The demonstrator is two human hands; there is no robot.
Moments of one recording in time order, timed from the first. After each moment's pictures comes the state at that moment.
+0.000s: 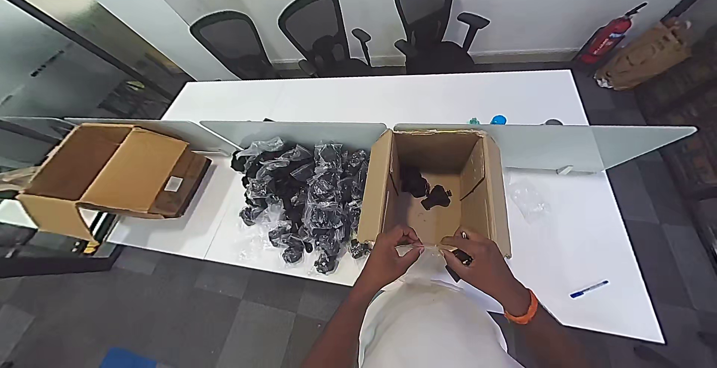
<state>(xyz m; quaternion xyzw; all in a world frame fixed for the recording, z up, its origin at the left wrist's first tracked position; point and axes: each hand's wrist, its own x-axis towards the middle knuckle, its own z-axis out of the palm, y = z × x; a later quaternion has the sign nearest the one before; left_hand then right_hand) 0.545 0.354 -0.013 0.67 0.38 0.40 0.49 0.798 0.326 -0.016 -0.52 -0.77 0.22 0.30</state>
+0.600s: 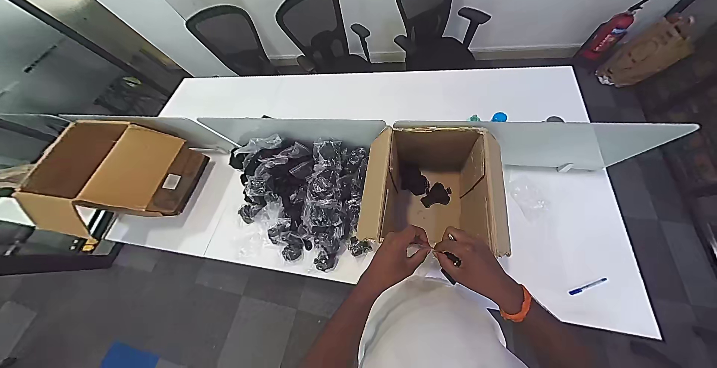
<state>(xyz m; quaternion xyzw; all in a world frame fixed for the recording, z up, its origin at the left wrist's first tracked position) 0.557 0.356 -0.001 0.75 0.38 0.31 0.44 0.787 0.329 -0.011 -0.49 -0.81 0.23 0.24</state>
